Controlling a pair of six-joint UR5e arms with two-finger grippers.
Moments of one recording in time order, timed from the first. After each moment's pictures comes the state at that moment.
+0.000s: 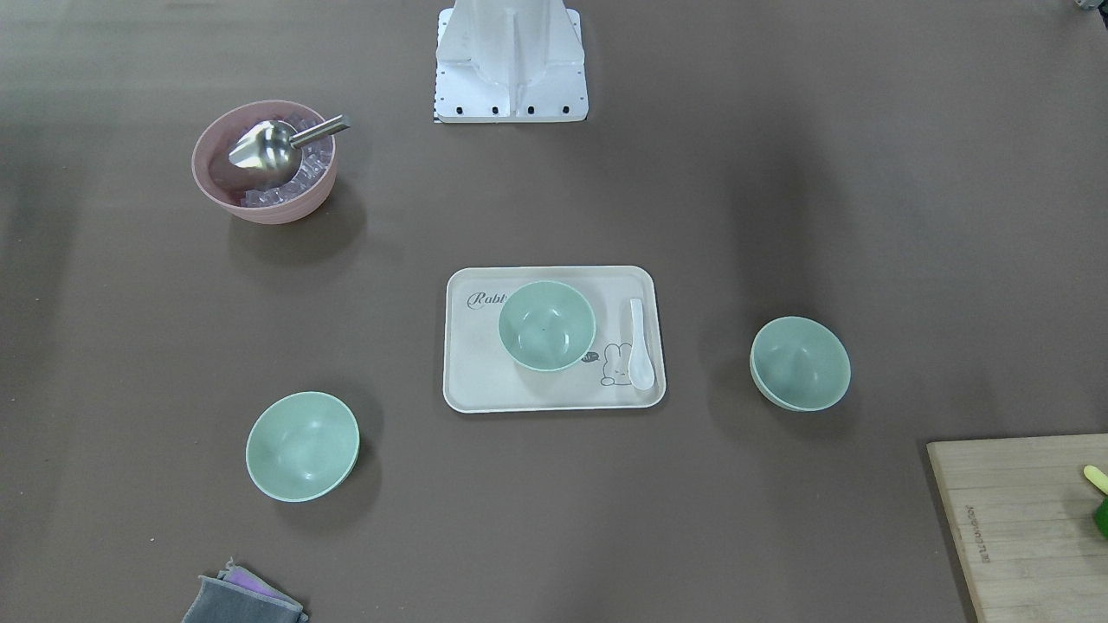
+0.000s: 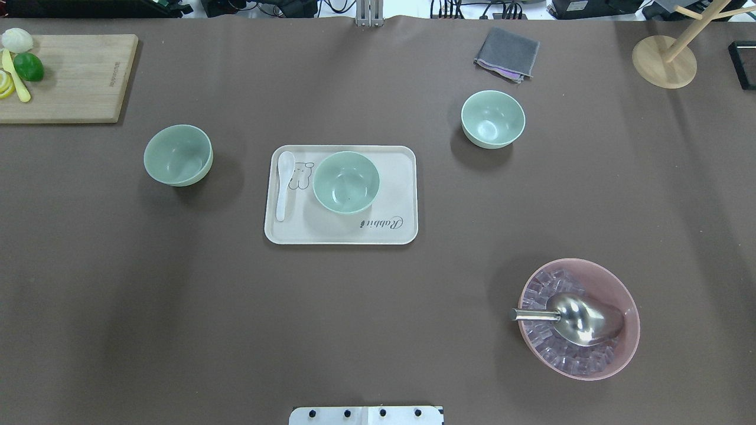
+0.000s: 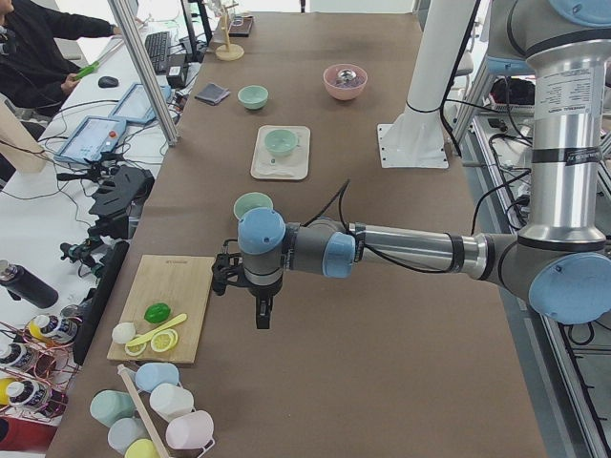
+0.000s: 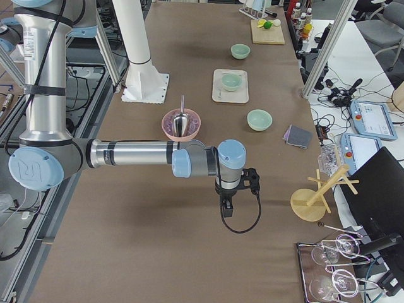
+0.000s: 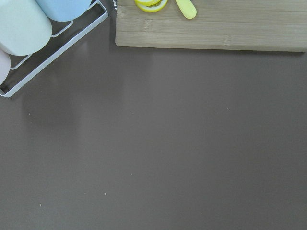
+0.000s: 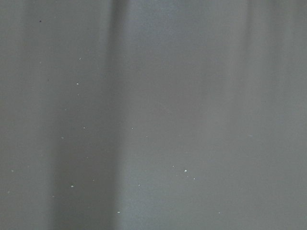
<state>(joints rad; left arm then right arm) -1.56 -1.51 -1.72 -1.63 -2.35 -0.14 1.52 -1.63 1.68 -1.54 2.30 -0.04</state>
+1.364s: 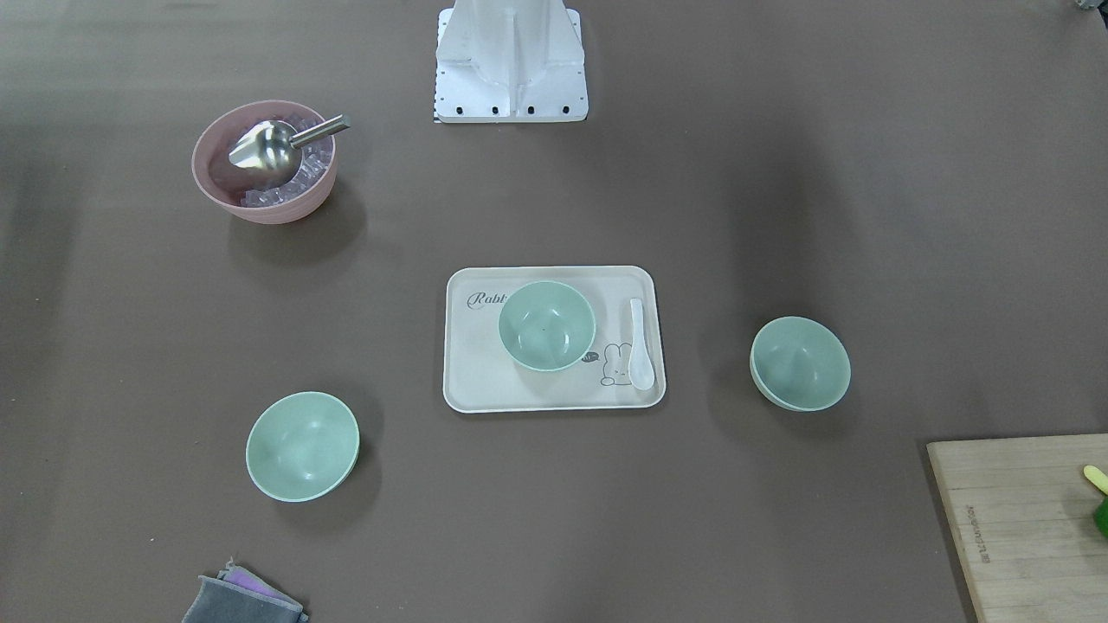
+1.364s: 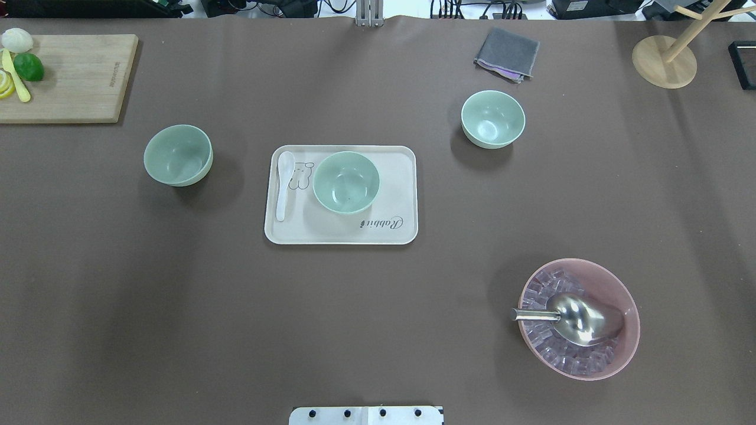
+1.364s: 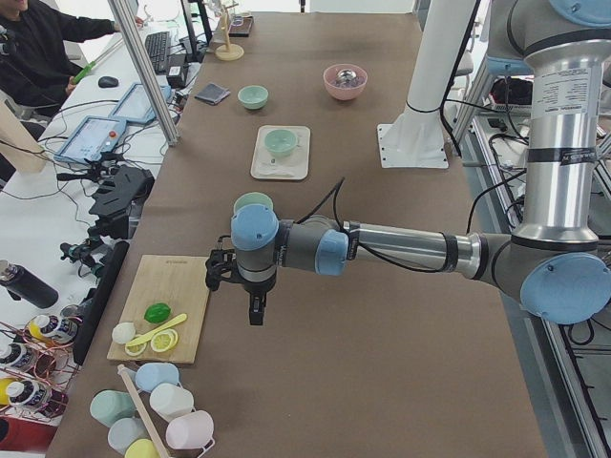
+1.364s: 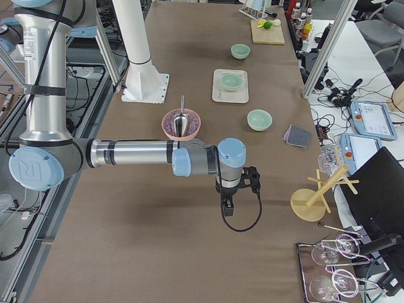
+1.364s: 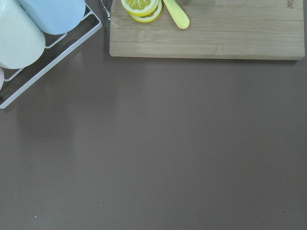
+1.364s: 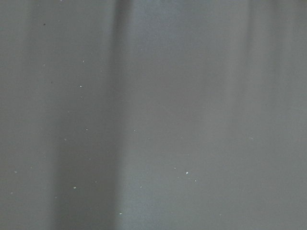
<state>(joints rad) -1.55 -1.55 -1.70 -1.64 -2.36 -0.14 1.52 -1.63 1.68 -1.54 2.30 -0.04</state>
